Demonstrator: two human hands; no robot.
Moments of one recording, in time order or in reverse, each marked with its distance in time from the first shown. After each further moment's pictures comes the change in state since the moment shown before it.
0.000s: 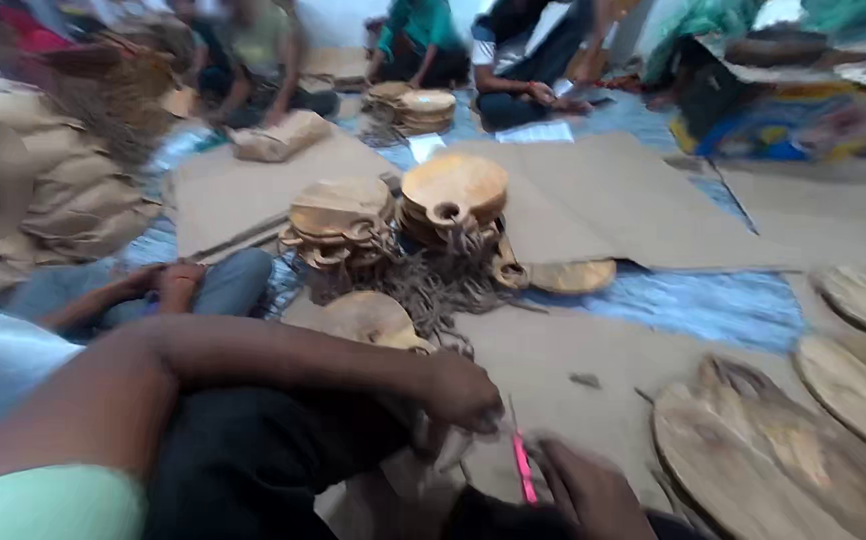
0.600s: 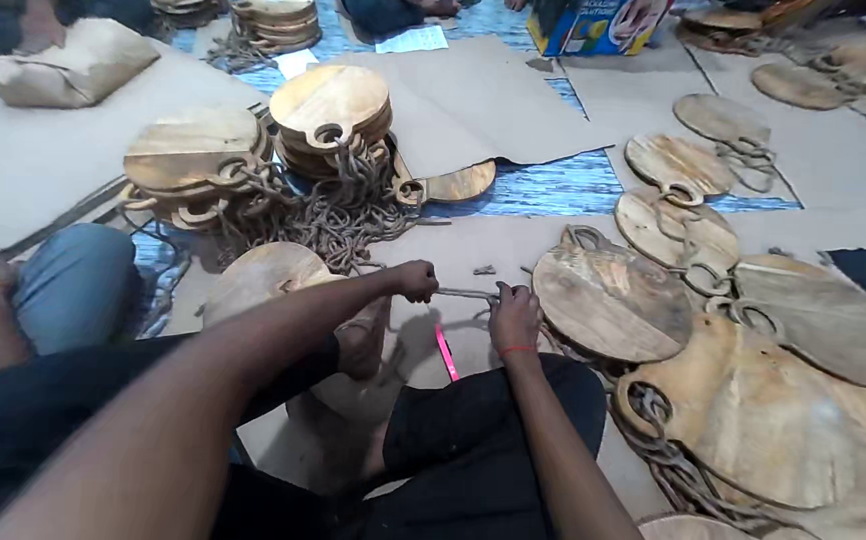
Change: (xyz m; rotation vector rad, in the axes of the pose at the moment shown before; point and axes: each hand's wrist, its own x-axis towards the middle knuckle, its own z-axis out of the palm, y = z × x) left_hand 0.161 -0.060 0.048 -0.684 0.040 -0.299; right_hand -0.006 0.129 0.054 -0.288 0.240 0.770
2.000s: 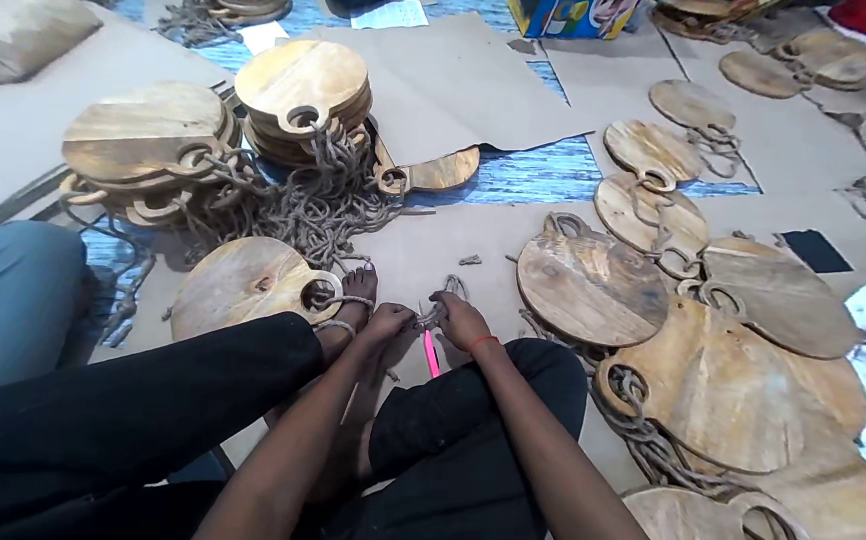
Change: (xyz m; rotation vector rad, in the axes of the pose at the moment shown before) left_hand 0.021 -0.093 0.102 -0.648 0.270 -0.022; right_hand -0.007 -0.031 0.022 0.083 -0.583 -0.145
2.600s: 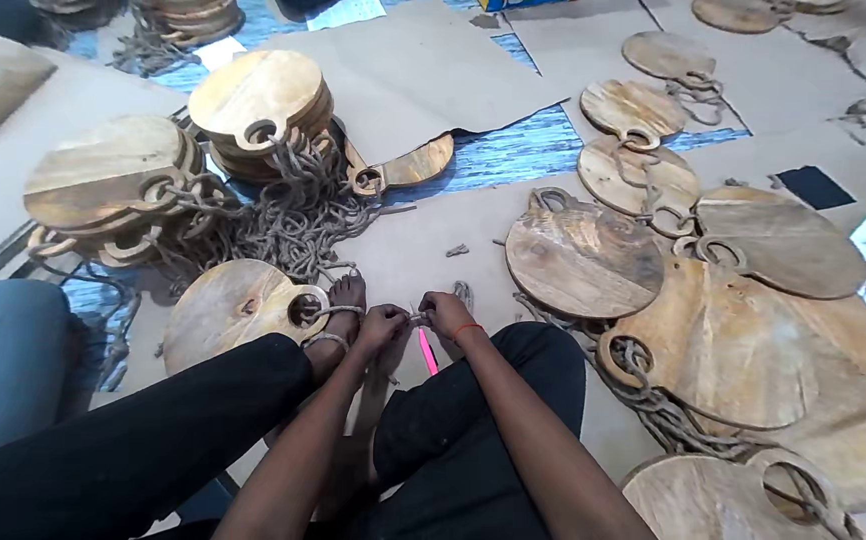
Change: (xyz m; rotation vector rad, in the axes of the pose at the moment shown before) left_hand 0.007 -0.004 0.003 0.152 0.081 0.049; right_hand 0.013 0.008 0.019 0.260 0.012 0.053
